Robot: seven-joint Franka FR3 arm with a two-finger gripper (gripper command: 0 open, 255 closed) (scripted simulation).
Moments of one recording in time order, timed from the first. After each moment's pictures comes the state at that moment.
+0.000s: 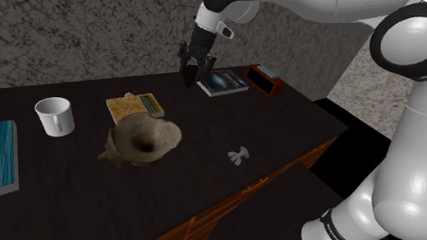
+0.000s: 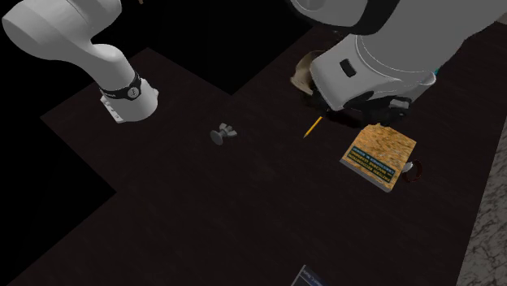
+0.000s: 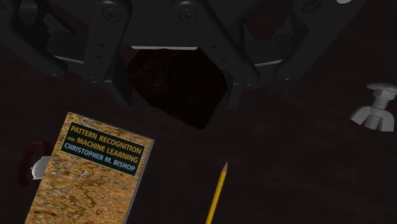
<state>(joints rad) 0.15 0.37 -0.01 -1.56 0.29 1.91 1.39</state>
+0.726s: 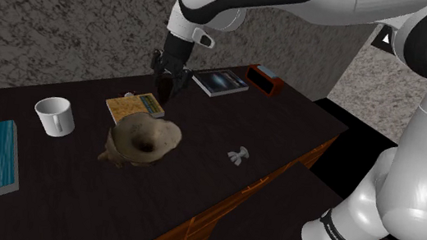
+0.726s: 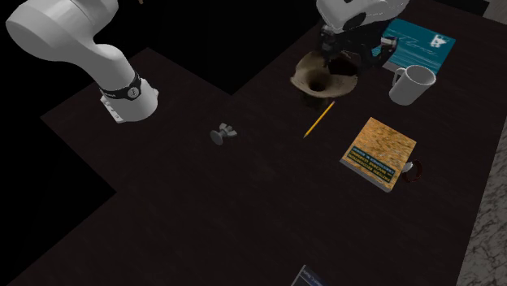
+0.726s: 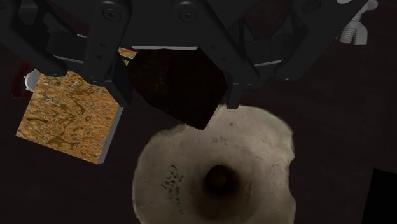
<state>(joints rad) 0.30 0.27 0.07 -1.71 0.27 2.02 1.60</state>
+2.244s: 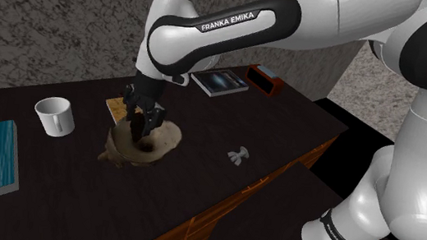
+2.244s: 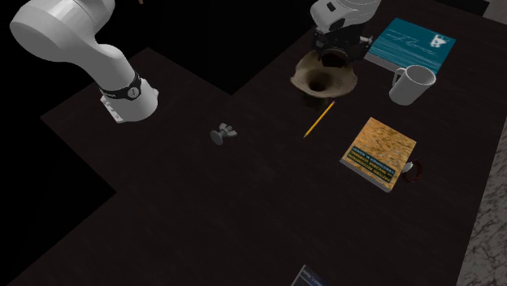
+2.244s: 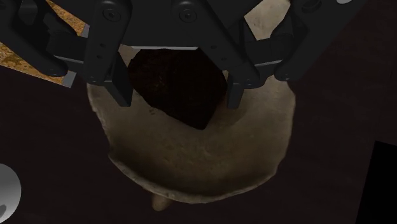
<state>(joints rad) 0.43 0.34 0.13 -1.80 0.26 2.23 1.75</state>
